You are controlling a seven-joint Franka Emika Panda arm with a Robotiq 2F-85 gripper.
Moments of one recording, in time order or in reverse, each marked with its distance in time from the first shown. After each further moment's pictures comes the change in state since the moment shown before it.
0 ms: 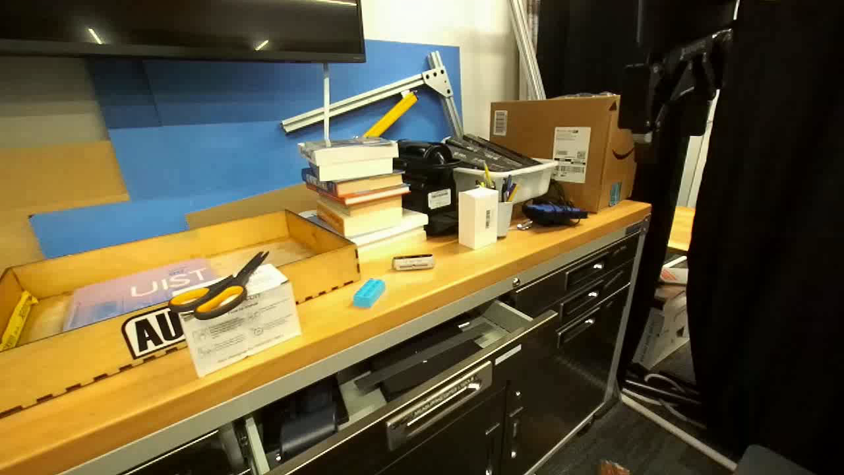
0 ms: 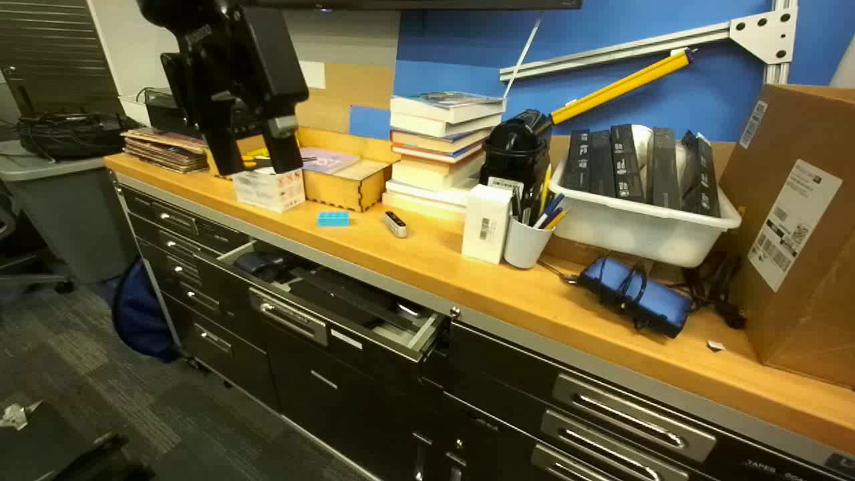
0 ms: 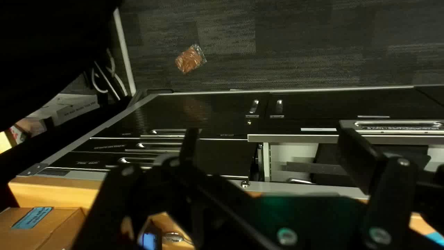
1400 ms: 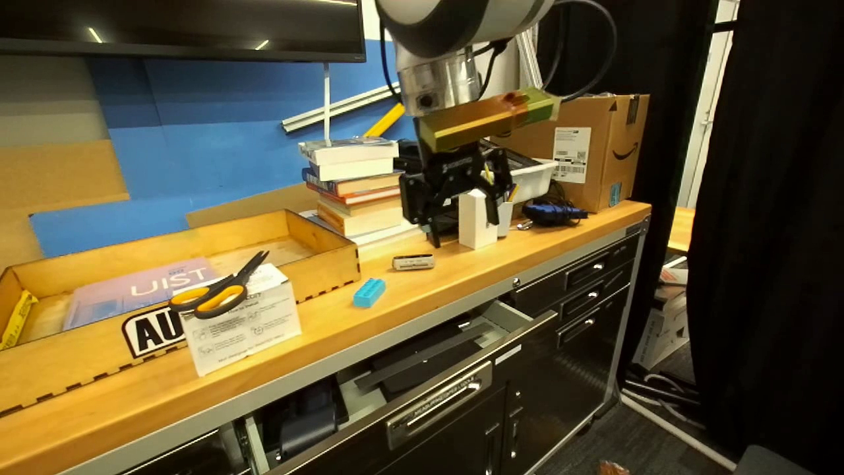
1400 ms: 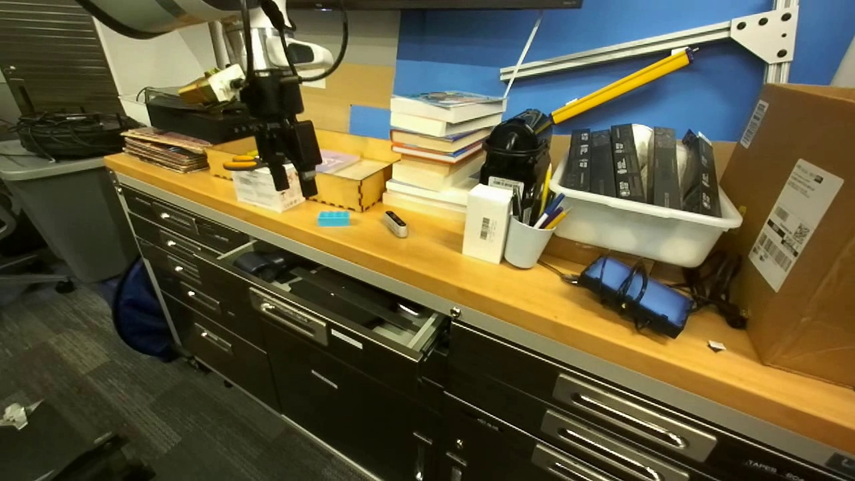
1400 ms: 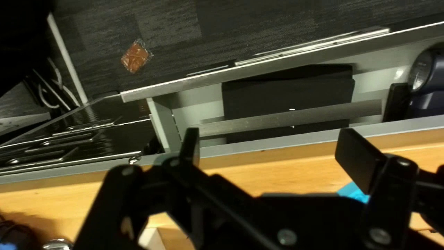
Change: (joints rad) arm 0.147 0.614 0.184 0.302 0.073 0.194 0.506
